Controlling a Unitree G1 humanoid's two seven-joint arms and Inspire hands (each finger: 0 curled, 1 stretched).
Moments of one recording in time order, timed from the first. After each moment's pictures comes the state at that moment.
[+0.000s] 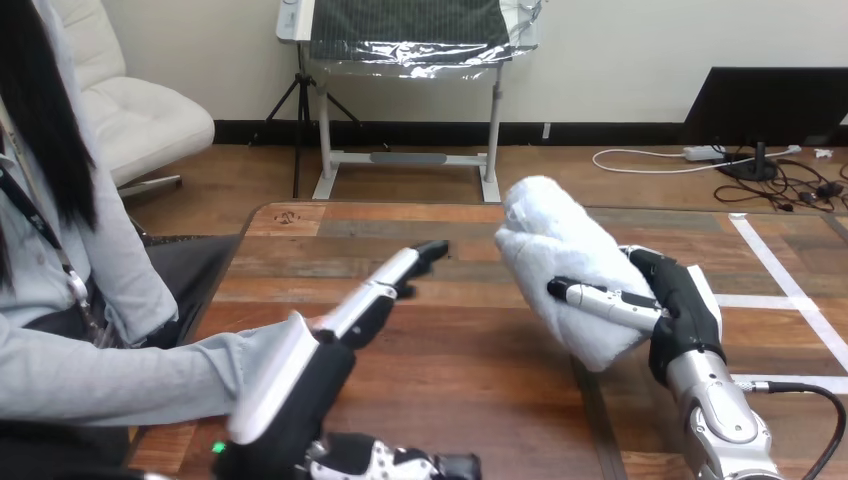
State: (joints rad) left arm 0.14 0.18 0.02 0.27 0.46 -1.07 -0.02; right arm -0.61 -0.22 -0.22 1.36 0.02 -0.56 0.09
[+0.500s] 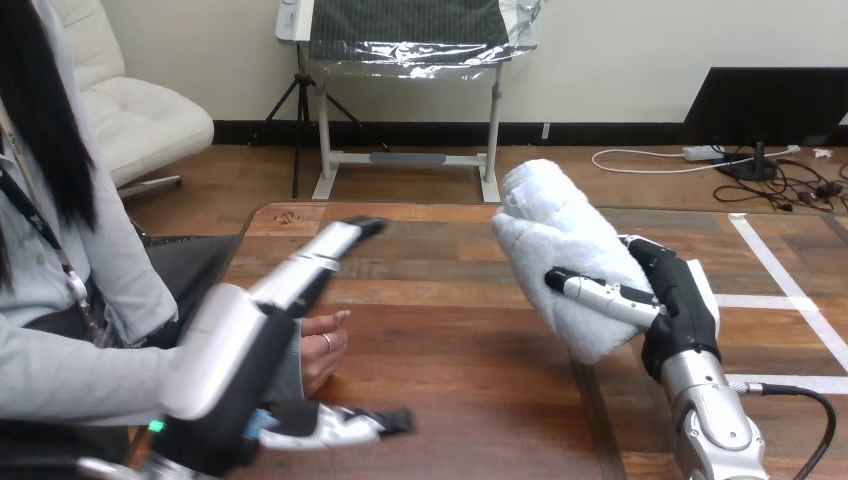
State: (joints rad) left arm 0.14 0.27 0.13 0.19 0.58 -0.92 0.09; right arm -0.60 -0.19 -0.24 1.36 0.04 -0.64 0.11
